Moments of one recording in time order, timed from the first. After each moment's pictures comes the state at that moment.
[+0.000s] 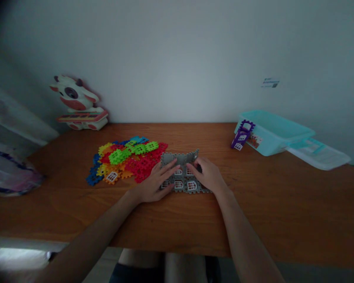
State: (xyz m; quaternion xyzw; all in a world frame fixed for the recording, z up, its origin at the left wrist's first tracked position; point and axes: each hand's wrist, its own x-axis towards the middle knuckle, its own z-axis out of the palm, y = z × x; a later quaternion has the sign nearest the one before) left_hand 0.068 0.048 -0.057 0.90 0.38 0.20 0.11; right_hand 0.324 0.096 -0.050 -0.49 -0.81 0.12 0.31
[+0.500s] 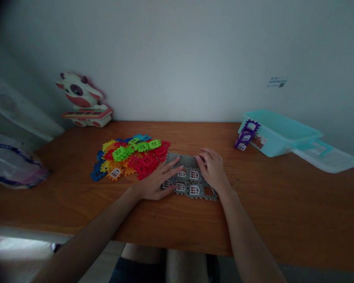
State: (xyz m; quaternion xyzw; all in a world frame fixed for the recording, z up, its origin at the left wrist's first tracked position) left_hand 0.065 0.048 -0.049 0.92 0.31 0.23 0.10; right_hand 0.333 0.109 -0.060 -0.44 -0.81 -0.01 0.39
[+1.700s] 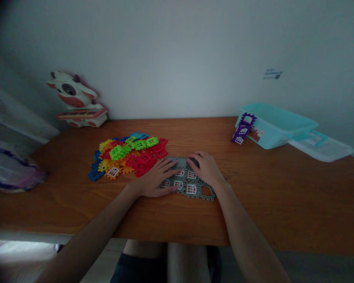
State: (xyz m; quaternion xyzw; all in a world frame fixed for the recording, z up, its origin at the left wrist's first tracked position) left_hand 0.065 0.050 -0.057 0.92 0.35 0.15 0.08; right_hand 0.323 0.104 -0.066 -0.45 -0.84 0.06 0.28
